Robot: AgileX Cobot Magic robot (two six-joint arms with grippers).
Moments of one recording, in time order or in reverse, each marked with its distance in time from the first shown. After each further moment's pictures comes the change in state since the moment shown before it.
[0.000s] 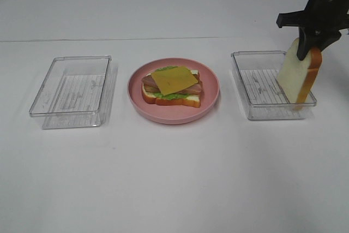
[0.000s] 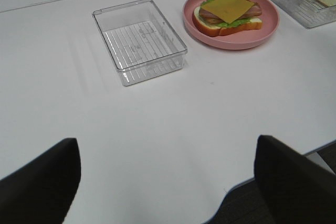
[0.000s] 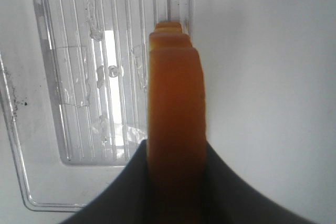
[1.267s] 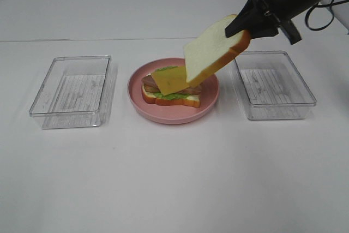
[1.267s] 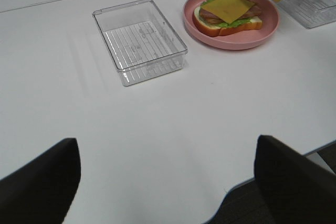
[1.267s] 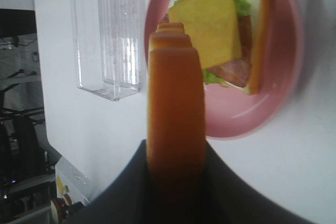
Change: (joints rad) left arm 0.000 0.000 0.000 0.000 0.000 0.000; right arm 0.053 -0.197 0.370 0.857 -0.157 -0.324
